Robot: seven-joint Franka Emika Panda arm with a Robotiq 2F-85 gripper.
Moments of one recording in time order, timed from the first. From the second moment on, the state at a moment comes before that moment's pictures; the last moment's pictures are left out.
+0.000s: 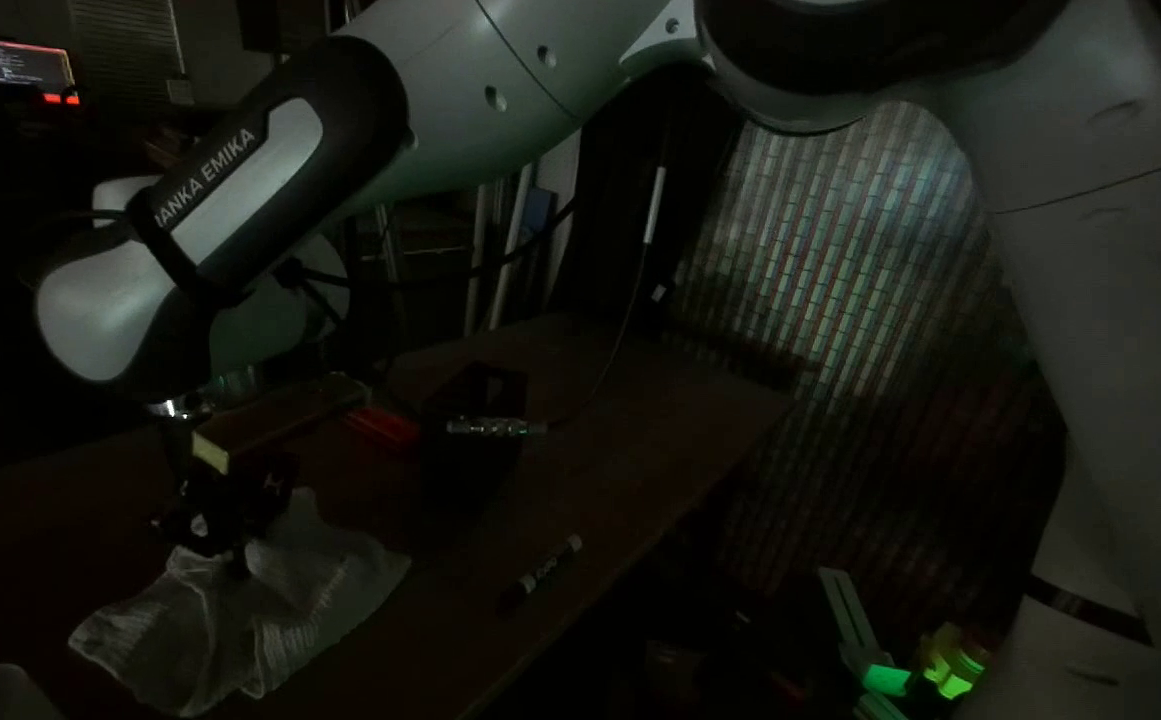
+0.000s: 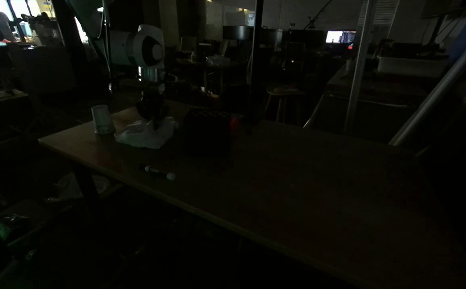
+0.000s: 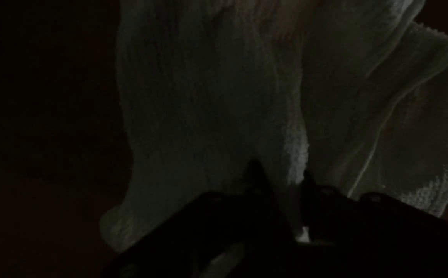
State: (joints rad) arm 0.24 0.64 0.17 -1.70 -0.08 2.21 0.09
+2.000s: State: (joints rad) arm 0.05 0.20 0.01 -1.95 -0.38 2.15 0.28
